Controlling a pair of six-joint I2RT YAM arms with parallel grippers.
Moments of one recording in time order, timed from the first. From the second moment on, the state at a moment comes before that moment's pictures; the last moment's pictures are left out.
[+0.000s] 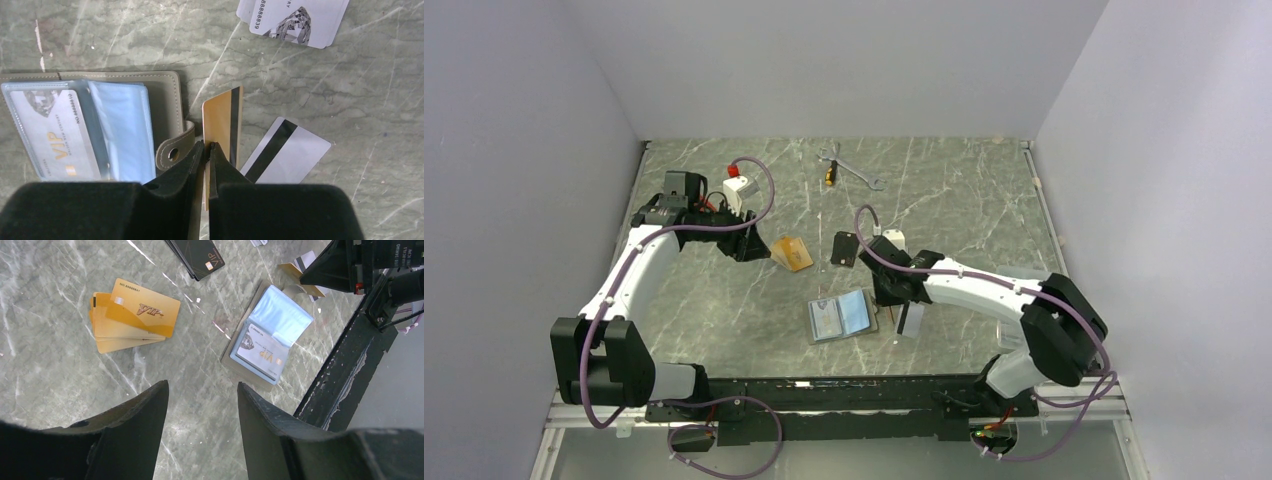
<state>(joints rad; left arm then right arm) -0.06 1.32 1.07 -0.72 0.82 0.37 0.84 1.47 0.88 -0.54 0.25 0.65</state>
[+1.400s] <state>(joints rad) -0.27 1.27 0.95 -0.18 1.26 -0.27 0.84 1.01 0.86 -0.04 0.03 0.79</state>
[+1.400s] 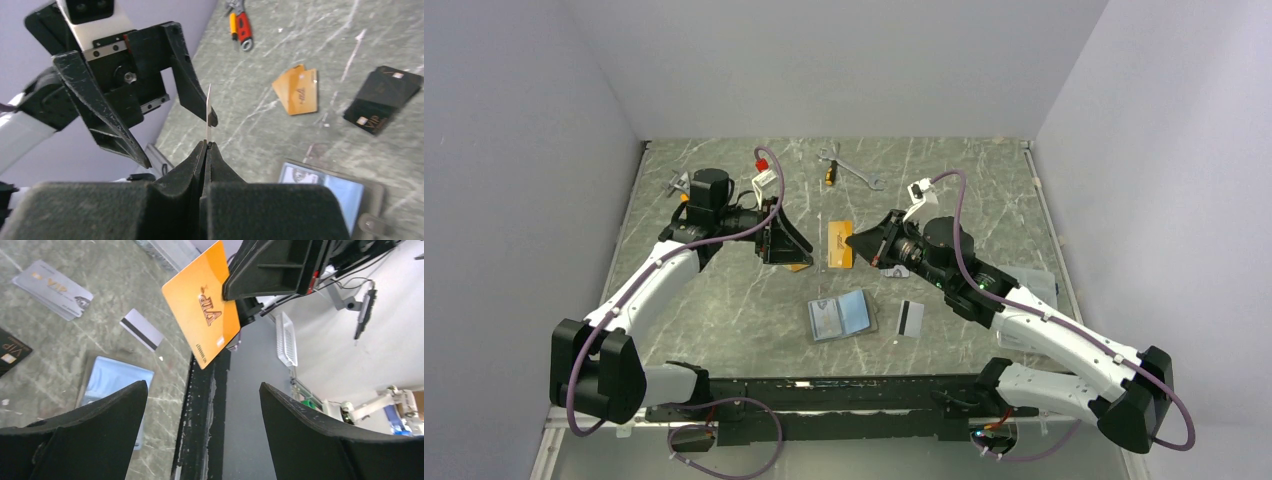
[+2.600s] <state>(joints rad) -0.22 1.29 0.91 0.23 1.38 -0.67 0.85 1.17 0.70 0.55 -0.14 1.01</state>
